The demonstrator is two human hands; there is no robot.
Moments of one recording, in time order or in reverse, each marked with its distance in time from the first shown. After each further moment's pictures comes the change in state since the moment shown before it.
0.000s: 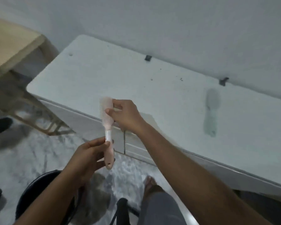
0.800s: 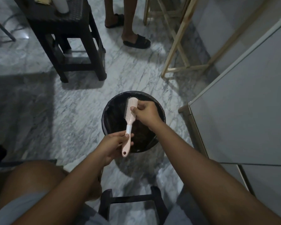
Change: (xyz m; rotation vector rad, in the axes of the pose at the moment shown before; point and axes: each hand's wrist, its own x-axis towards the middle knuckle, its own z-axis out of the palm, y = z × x) left_hand 0.048 -0.426 -0.316 -0.777 0.582 -0.031; right_hand -0.070 0.220 0.538 -0.199 -0.763 -0.139
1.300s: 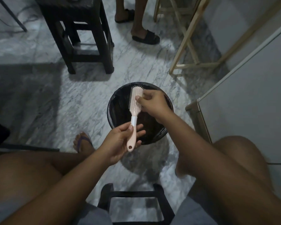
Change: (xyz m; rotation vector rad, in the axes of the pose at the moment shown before) left_hand -0.015 -0.040 0.001 -0.341 -0.188 0.171; right_hand -0.024 -0.007 0.007 0.037 -0.043 -0.077
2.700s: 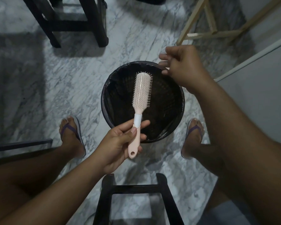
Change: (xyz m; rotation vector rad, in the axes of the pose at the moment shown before) left_hand 0.044 -0.002 -0.023 -0.018 -0.182 -0.066; right_hand 0.091 -0.006 -0.051 -0.189 0.089 0.005
